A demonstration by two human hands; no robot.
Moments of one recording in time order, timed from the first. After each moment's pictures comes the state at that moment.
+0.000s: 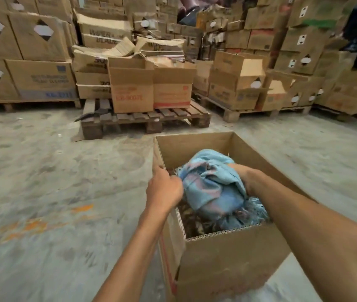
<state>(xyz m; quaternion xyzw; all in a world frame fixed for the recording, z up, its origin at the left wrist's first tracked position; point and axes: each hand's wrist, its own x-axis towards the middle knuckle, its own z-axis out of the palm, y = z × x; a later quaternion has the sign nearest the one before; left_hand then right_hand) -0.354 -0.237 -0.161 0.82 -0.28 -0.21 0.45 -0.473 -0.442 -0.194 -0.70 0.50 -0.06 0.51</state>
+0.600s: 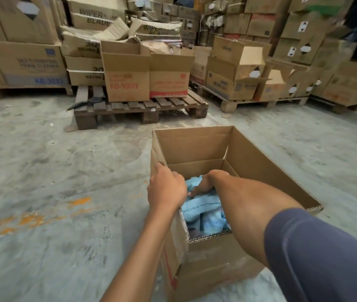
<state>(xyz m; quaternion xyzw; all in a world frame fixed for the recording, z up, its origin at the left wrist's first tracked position) -0.357 -0.244 -0.163 0.86 -0.27 -0.19 0.39 -0.404 -0.426 -0.217 -0.78 0.53 0.30 0.16</state>
